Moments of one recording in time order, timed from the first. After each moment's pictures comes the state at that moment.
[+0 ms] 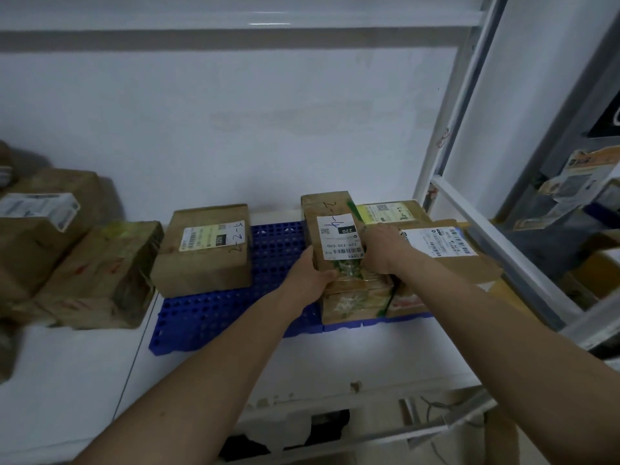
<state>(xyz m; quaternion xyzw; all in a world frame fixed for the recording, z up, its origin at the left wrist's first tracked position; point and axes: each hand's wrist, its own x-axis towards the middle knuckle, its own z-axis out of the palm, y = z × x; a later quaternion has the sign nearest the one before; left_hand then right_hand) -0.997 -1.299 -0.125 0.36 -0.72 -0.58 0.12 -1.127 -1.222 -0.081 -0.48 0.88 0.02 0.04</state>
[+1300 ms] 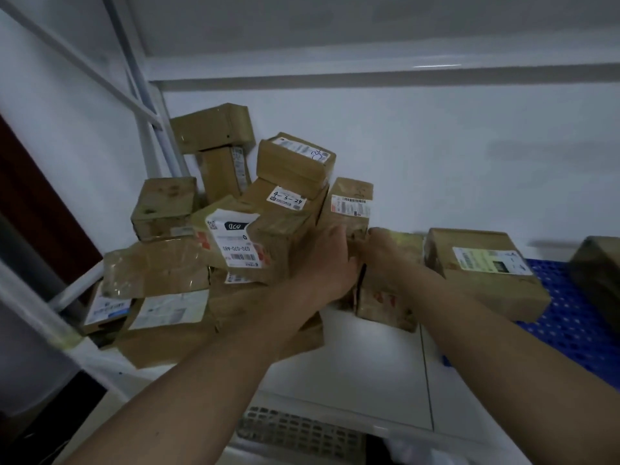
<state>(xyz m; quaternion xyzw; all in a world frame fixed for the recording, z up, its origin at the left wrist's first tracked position) -0.594 -1.536 -0.041 0.45 -0.85 -0.19 0.19 -0.717 -1.535 -0.057 -0.44 0.74 -0.40 0.30</state>
